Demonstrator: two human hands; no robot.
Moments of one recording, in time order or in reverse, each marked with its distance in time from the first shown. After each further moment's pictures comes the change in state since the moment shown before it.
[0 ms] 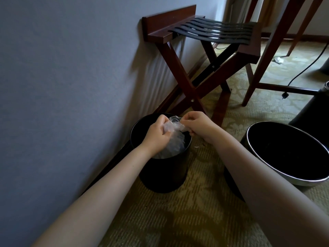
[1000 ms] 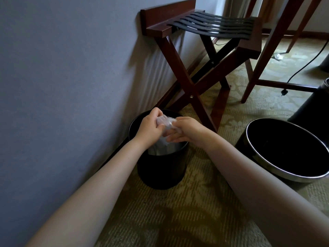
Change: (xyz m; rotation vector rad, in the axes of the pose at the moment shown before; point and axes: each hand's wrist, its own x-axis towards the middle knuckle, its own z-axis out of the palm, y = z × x) left_hand 0.008 -0.008 -0.012 0.056 0.075 0.064; right_hand -0.015 -0.008 0.027 0.333 -0.266 0.174
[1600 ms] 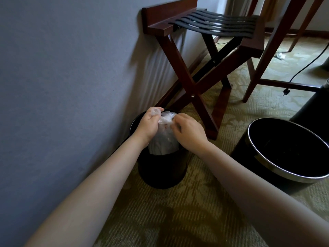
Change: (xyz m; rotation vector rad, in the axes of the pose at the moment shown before) left_hand 0.008 0.001 0.002 -0.403 0.046 -0.340; right_hand 0.018 0.038 0.004 -0.899 0.498 -0.646
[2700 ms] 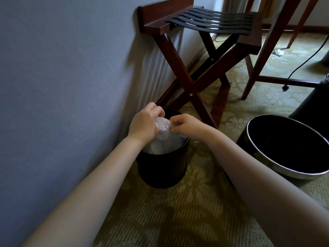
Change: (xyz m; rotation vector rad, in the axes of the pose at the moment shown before) left_hand -0.003 0.004 -0.013 0.843 0.050 0.604; right_hand 0.020 -0.002 -0.032 0.366 -0.506 0.210
